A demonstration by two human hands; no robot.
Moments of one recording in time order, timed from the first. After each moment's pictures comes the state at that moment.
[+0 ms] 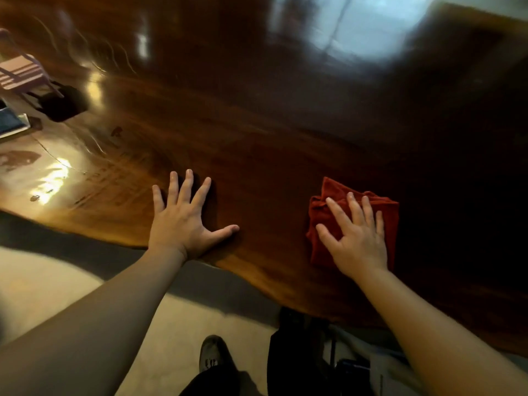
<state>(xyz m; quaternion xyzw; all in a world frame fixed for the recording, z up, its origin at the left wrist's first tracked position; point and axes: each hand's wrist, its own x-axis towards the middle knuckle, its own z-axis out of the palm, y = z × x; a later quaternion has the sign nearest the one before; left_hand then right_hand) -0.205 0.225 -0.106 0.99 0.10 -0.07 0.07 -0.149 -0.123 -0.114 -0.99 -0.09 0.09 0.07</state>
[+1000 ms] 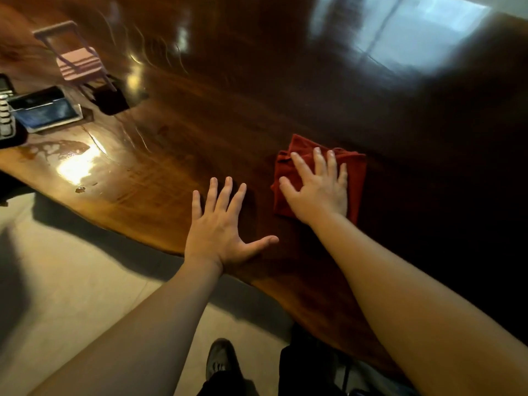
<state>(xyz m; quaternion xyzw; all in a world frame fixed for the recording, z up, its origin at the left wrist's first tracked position) -0.205 0.226 -0.109 0.98 0.12 -0.02 0.14 -0.053 0.062 -0.114 -0.98 -0.16 0.06 0.06</state>
